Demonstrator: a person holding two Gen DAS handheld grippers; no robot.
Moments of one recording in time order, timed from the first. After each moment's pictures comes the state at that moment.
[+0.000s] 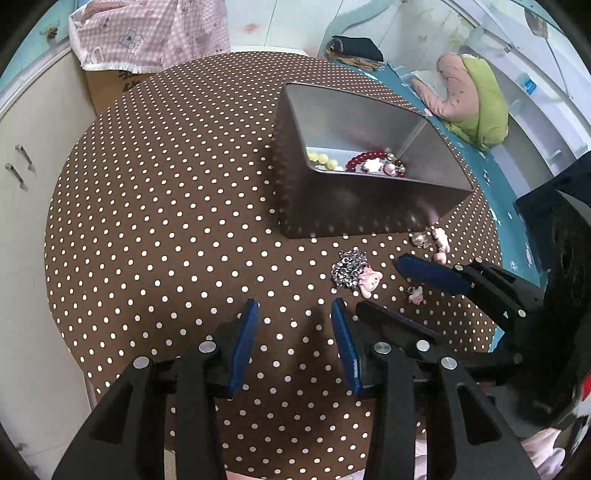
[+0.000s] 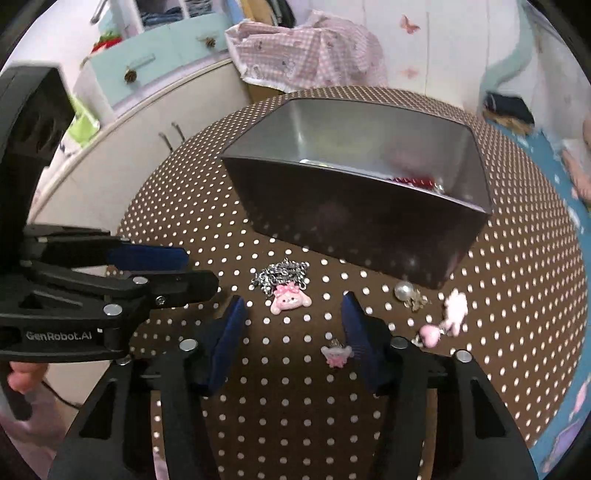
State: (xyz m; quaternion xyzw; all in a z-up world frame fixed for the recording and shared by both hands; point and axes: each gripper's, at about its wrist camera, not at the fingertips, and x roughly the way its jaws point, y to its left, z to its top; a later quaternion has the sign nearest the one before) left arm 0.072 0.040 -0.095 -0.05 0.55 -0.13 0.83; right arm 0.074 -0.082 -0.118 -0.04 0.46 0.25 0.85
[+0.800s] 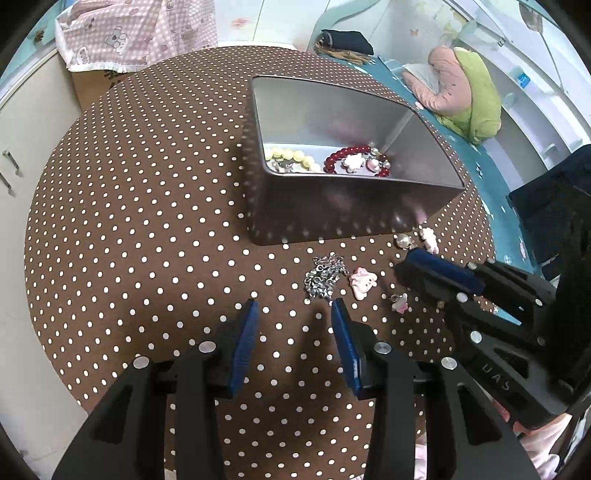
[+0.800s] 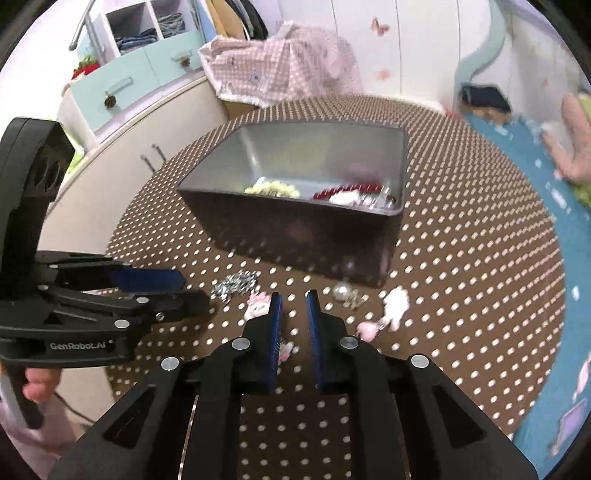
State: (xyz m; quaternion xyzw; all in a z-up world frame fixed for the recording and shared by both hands) left arm 0.082 0.011 -0.098 -0.05 0.55 -0.15 0.82; right arm 0.078 -0.124 -0.100 0.01 0.47 0.22 0.86
